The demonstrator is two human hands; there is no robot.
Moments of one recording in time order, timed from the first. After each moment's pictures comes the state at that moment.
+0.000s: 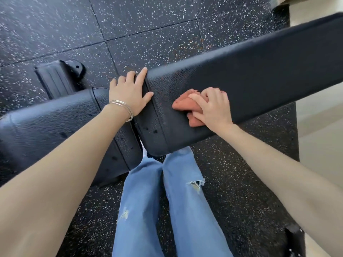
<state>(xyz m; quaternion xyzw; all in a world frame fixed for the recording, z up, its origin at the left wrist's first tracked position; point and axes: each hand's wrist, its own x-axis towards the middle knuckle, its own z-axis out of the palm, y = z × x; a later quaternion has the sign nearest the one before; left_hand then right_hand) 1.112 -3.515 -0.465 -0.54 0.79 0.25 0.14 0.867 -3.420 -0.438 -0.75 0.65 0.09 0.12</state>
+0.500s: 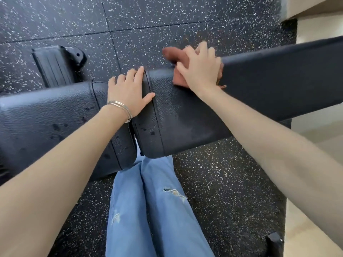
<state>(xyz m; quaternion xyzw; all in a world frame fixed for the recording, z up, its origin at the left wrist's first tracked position) 1.111 -3.511 -0.467 -0.57 0.76 0.26 0.14 0.908 -3.545 -0.452 -0.65 0.74 0.11 0.09</state>
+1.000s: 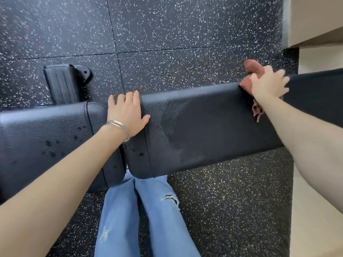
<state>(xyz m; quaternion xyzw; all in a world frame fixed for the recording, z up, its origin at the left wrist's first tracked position) 1.084 -3.515 -0.454 -0.59 0.74 0.22 0.22 0.711 -3.585 -0.452 -0.40 0.91 0.14 0.07</state>
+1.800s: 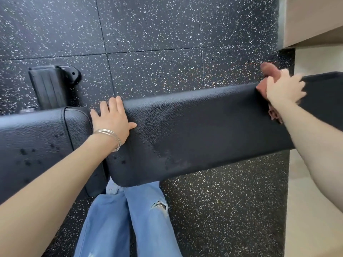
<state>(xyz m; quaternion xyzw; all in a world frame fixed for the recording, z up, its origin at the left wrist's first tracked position) 1.058 -3.511 -0.452 -0.64 0.68 0.23 0.27 0.621 -3.589 -0.453 -0.40 0.90 0.17 0.05</state>
